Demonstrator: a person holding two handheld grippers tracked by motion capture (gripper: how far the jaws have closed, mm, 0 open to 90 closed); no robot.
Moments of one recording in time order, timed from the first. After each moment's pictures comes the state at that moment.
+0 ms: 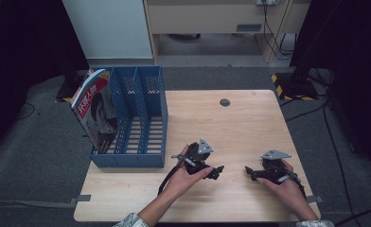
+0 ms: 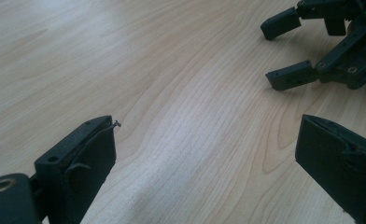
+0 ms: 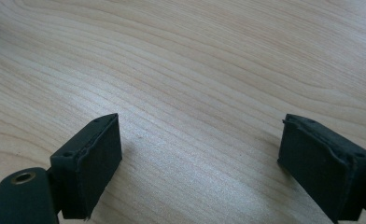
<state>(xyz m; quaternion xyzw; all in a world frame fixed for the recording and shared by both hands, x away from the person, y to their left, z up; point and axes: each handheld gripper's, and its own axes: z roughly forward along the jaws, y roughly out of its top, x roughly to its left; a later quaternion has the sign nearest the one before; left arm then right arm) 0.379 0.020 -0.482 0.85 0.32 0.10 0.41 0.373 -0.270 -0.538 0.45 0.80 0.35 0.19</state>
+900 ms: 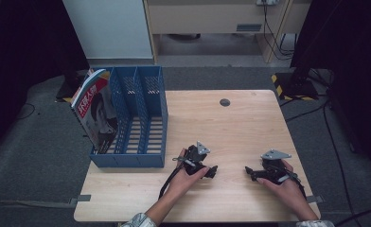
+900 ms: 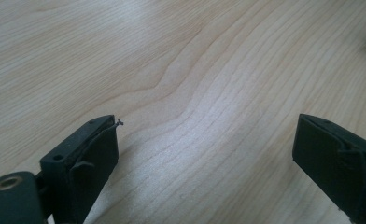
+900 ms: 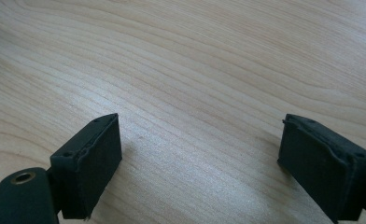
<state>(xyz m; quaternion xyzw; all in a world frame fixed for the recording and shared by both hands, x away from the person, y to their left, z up) 0.399 0.024 -0.530 0.85 0.37 0.12 0.36 0.373 -0.270 -0.538 0.45 0.80 0.35 0.19</state>
